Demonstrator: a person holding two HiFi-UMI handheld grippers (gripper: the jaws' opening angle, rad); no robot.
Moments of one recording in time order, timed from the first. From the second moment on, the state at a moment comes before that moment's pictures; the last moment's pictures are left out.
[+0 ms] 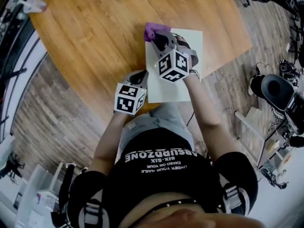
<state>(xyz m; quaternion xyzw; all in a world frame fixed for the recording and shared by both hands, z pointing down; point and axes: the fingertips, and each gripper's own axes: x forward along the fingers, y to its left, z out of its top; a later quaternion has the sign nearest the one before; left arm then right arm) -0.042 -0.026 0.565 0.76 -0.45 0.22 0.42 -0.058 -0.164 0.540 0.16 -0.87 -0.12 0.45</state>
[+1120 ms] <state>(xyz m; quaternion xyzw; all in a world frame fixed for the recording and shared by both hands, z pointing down) -0.059 -0.015 0.619 0.72 -0.43 0.30 0.45 -0.051 -0.153 0.538 0.20 -0.89 -0.05 0.42</state>
